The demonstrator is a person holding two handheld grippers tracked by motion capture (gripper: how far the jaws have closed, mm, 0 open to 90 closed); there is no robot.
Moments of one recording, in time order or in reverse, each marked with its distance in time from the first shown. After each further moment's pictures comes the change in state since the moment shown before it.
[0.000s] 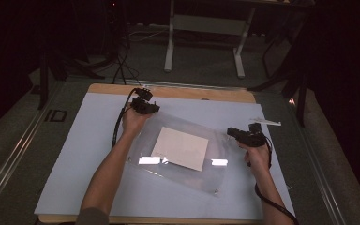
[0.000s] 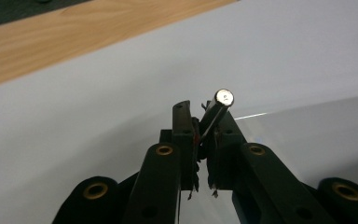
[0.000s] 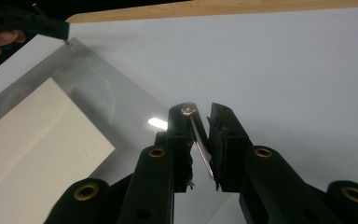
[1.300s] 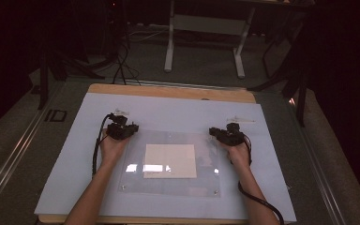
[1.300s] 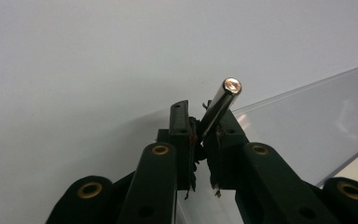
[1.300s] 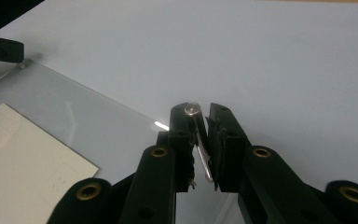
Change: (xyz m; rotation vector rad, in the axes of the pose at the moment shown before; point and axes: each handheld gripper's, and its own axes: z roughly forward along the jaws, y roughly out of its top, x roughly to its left) left arm 0.014 -0.106 -0.038 -0.108 0.061 -0.107; right arm 0.028 -0.008 0.060 0.028 0.024 -0.120
